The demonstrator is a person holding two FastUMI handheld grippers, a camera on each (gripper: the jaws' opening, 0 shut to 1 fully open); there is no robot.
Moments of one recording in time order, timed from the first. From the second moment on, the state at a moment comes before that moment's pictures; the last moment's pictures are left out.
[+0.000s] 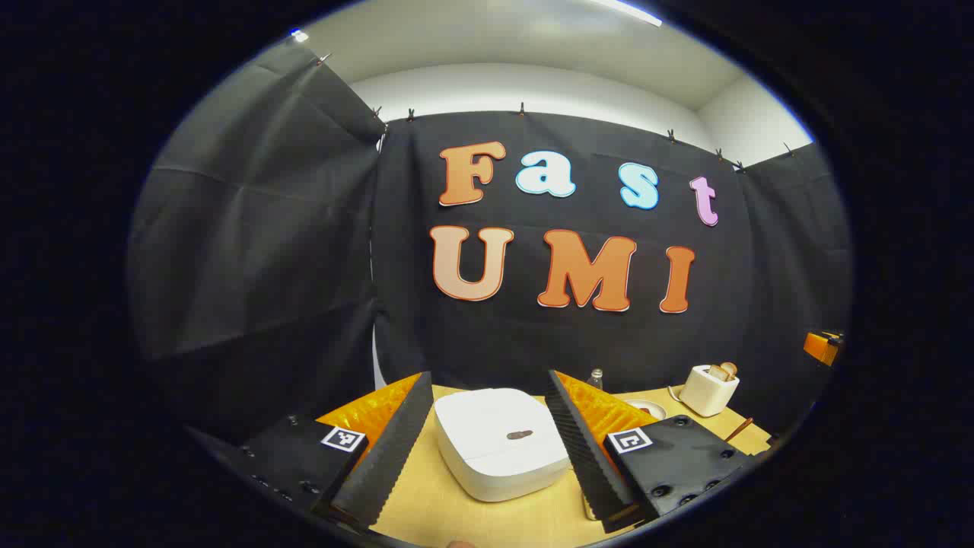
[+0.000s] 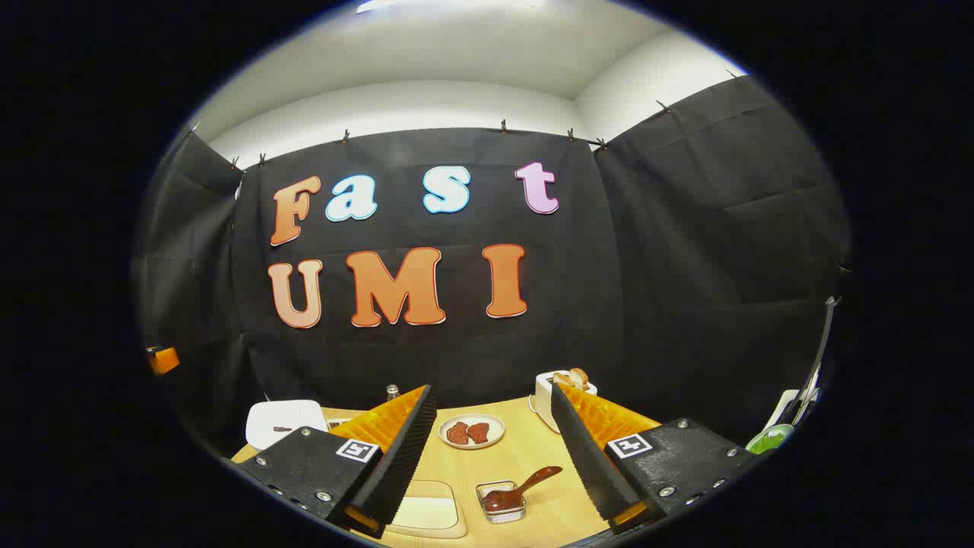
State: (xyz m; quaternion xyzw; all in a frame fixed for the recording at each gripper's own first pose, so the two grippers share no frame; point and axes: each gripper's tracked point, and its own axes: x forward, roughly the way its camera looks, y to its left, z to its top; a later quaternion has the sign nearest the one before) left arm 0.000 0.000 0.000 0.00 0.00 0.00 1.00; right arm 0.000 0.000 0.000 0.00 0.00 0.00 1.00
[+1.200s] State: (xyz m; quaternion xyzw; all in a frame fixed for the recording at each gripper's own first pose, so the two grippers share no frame) left arm -0.001 0.013 0.021 0.01 -0.01 0.03 1.00; right arm 0.031 0.018 0.028 -0.03 0.00 0.06 1.00
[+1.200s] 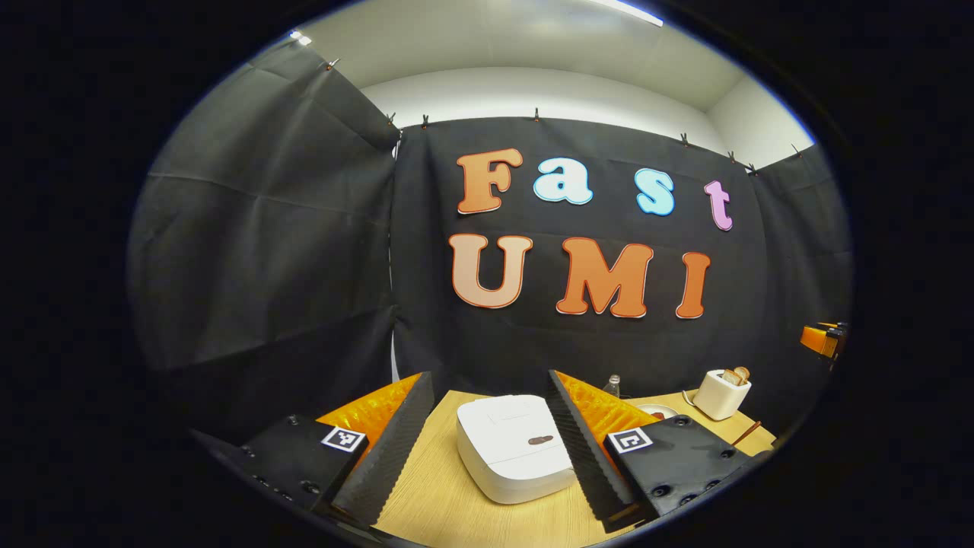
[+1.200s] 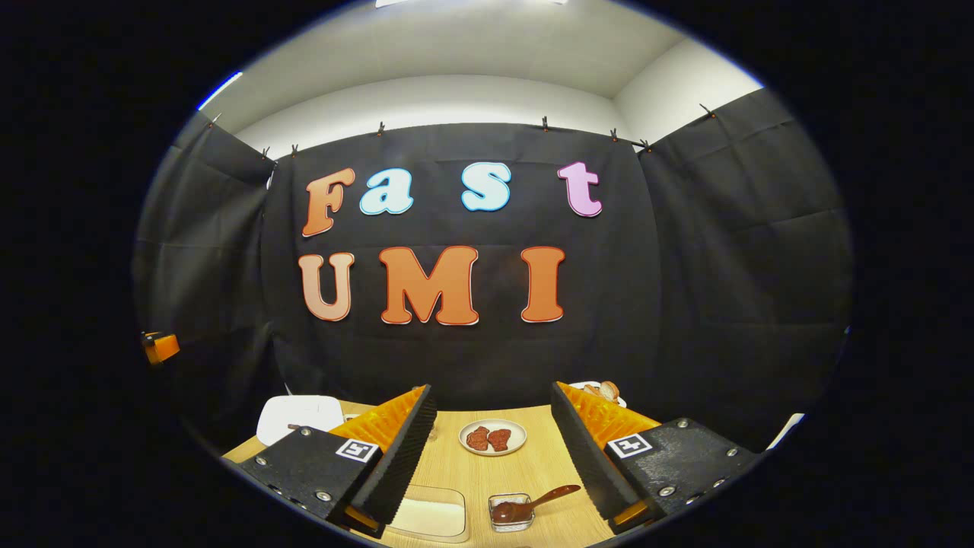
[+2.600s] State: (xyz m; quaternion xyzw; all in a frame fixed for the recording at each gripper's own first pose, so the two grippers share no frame) left arm 0.103 -0.052 -0.064 0.01 0.11 -0.09 0.99; right arm 0.017 -0.027 0.005 -0.03 0.02 0.00 1.00
